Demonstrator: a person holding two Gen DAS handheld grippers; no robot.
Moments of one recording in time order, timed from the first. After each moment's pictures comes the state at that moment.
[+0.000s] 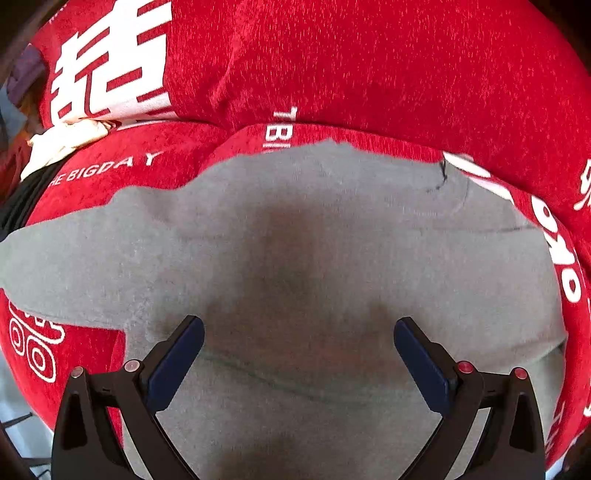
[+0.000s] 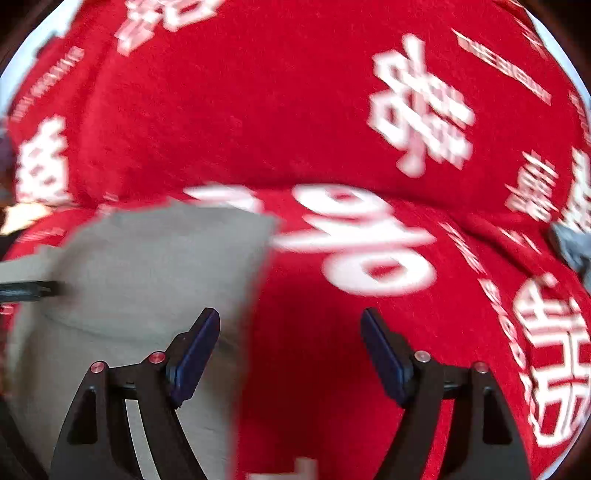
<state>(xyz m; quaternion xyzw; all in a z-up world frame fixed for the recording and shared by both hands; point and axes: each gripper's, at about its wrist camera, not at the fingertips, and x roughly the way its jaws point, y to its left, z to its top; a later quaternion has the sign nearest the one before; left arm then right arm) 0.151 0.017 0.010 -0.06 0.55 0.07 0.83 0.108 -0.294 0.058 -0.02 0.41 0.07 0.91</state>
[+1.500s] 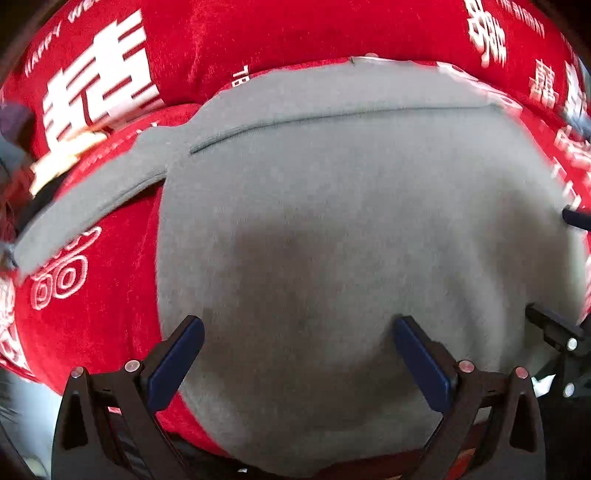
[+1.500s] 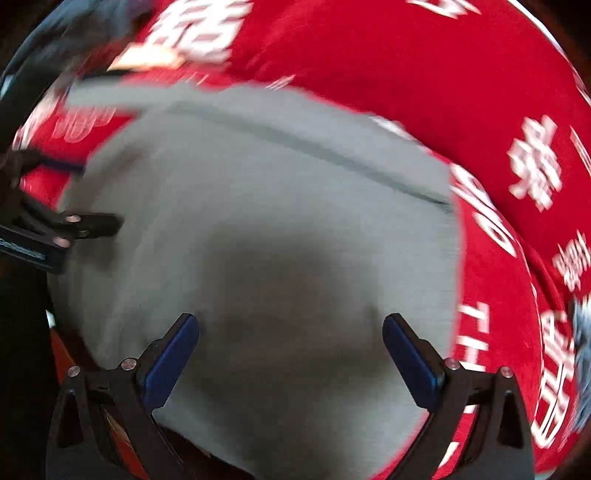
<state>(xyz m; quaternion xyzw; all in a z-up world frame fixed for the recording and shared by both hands) -0.054 0.027 -0.008 0.08 0.53 -0.04 0.84 -0.073 -0.150 -0.018 -0.25 0.47 0.16 0.83</state>
